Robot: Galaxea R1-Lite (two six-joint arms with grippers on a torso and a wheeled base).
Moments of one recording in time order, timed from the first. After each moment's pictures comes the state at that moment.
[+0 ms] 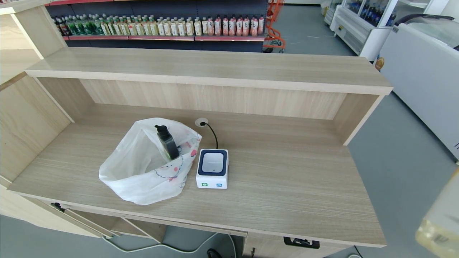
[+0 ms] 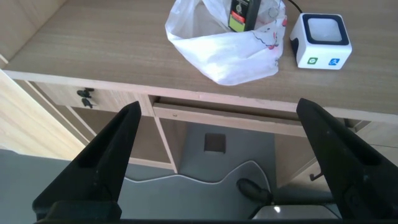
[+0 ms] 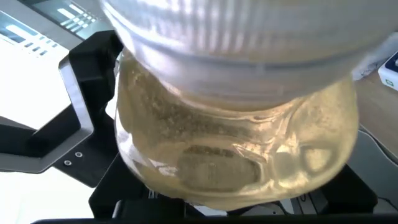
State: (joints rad) left arm 0.00 0.00 0.00 0.00 0.00 0.00; right arm 0.51 0.92 -0.86 -0.18 0.84 0.59
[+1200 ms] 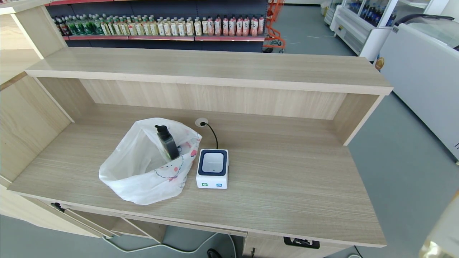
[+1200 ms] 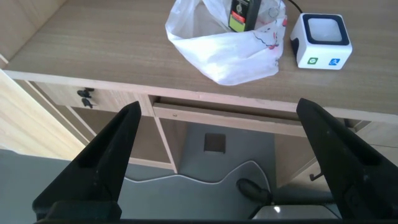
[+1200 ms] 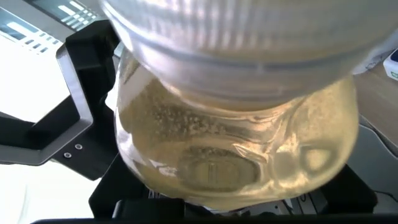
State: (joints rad) left arm 0.00 0.00 0.00 0.00 0.00 0.00; right arm 0.52 0.90 -0.84 -0.17 0.83 0.58
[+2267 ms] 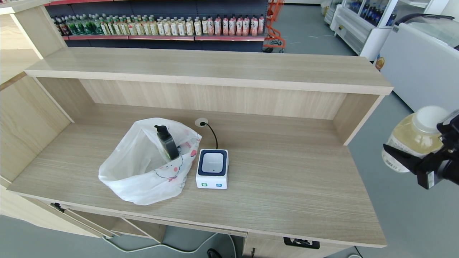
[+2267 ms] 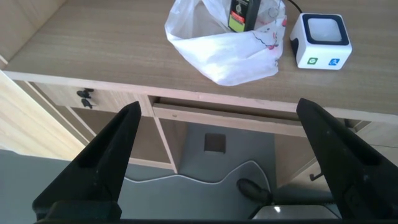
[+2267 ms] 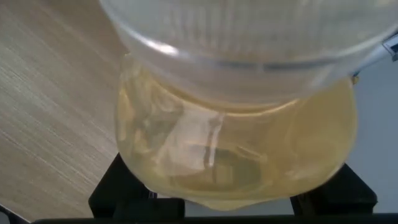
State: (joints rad) left arm 0.00 0.00 0.00 0.00 0.00 0.00; right arm 0.05 1.21 -0.45 -0.72 0.14 -0.67
